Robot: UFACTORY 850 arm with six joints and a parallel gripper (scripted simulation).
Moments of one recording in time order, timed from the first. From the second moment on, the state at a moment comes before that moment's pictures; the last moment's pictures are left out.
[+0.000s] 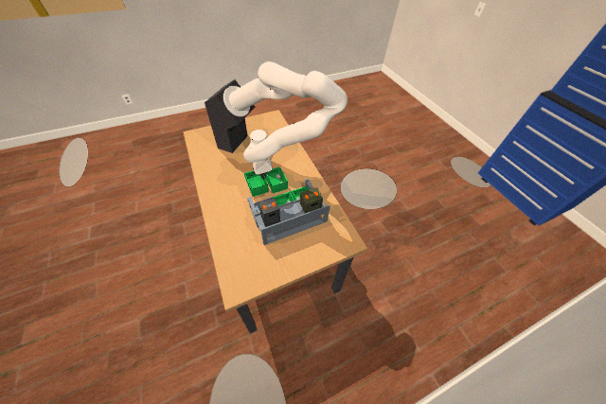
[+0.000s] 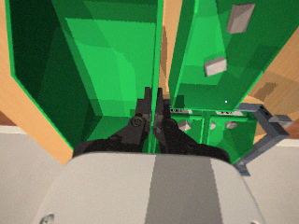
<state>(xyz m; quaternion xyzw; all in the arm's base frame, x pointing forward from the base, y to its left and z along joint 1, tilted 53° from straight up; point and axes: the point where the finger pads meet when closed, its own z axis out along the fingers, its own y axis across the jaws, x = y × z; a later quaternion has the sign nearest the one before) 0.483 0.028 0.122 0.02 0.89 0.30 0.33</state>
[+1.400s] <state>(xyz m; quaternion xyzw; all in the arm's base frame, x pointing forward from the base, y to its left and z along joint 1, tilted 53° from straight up) 0.468 0.033 0.140 0.02 0.89 0.30 0.33</state>
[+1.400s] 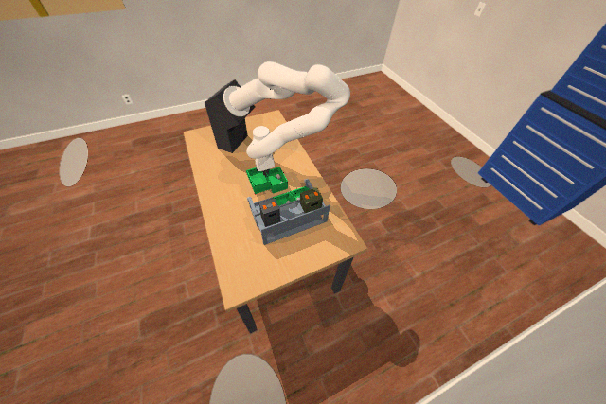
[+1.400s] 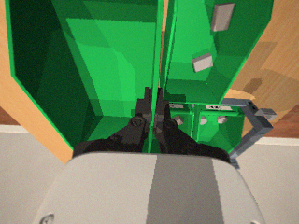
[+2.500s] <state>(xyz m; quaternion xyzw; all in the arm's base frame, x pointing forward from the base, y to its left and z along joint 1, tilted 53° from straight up) 0.412 0.215 0.244 0.02 0.89 0.30 0.33</state>
